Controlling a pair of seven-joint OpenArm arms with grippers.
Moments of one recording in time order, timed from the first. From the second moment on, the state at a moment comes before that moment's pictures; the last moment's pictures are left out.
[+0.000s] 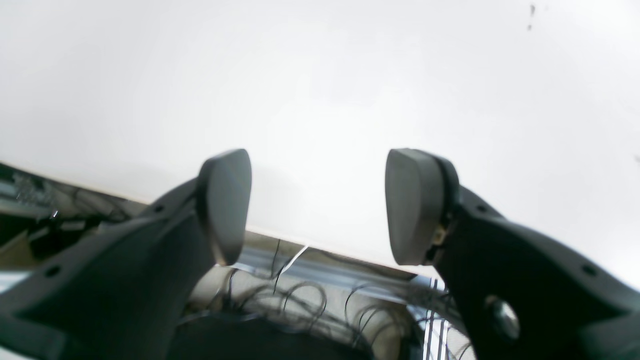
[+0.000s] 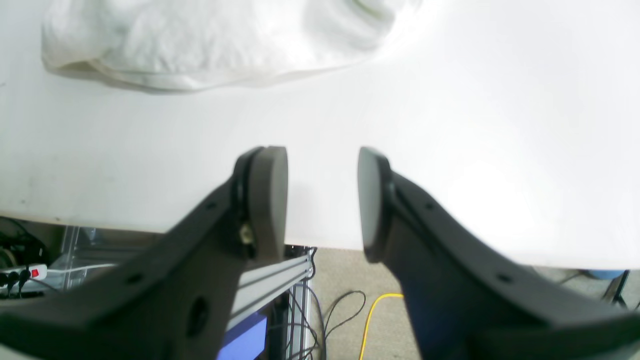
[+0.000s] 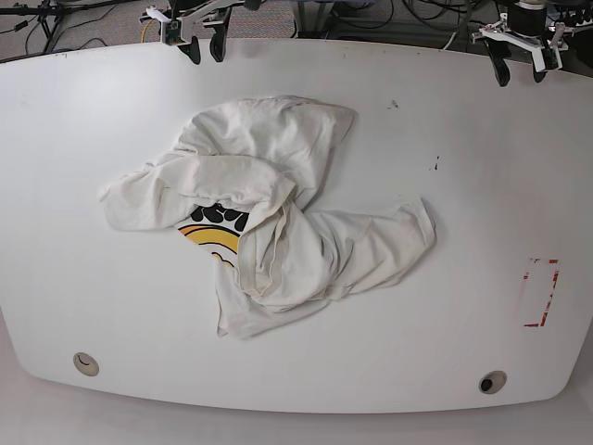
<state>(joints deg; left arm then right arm) 51.0 -8.4 -27.1 105.8 -18.8 -9.3 6.5 -56.9 -2.4 9.1 107.9 5.0 15.5 1.3</state>
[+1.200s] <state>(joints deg) 47.7 -9.9 -25.8 108.4 -20.1 -9.2 4.7 -41.1 -0.8 8.8 108.0 4.4 24.6 -7.4</state>
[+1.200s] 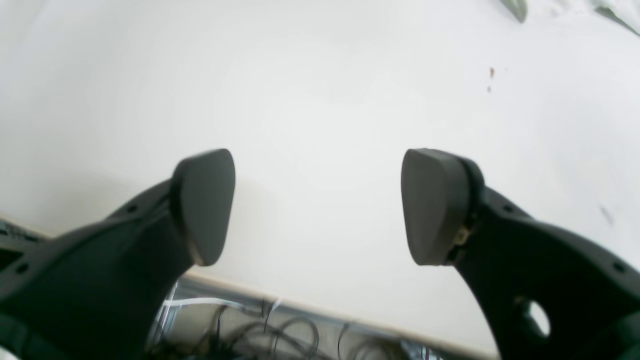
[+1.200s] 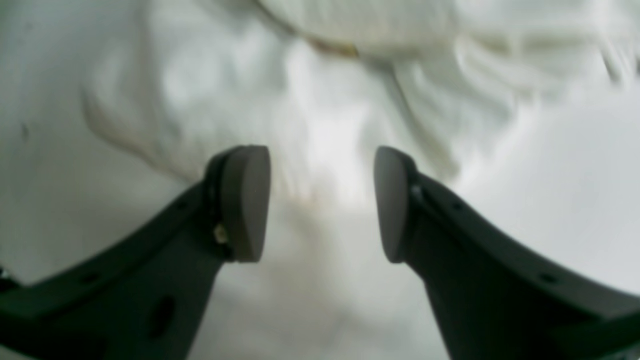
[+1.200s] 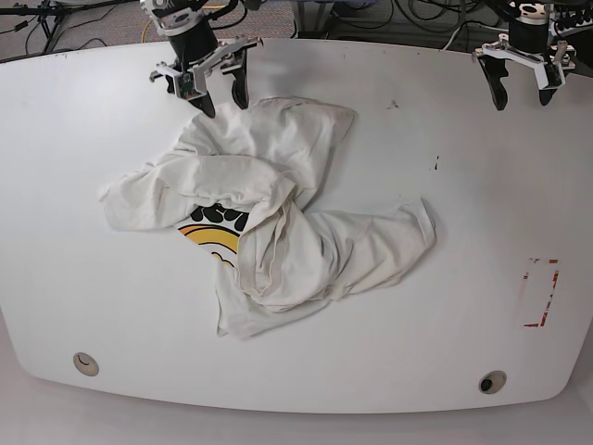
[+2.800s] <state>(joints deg) 39.0 -9.8 -25.8 110.0 -20.4 -9.3 9.3 -22.4 0.5 4.6 104.4 3.3 22.9 -26.7</state>
